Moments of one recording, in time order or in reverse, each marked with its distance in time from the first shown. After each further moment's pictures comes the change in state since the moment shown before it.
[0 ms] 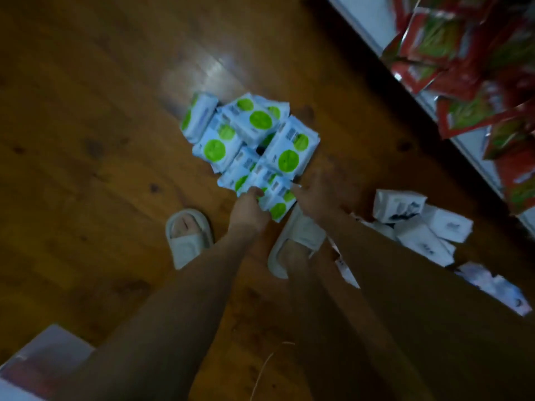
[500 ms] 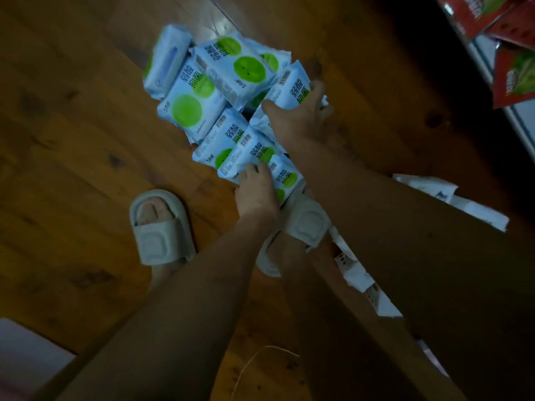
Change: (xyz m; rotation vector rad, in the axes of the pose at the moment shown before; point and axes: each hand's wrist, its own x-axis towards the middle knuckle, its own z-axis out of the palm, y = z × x) left_hand 0.072 -0.013 0.103 0.262 0.152 -0.017; right_hand 0.075 -0.057 0.030 0.288 0.198 0.039
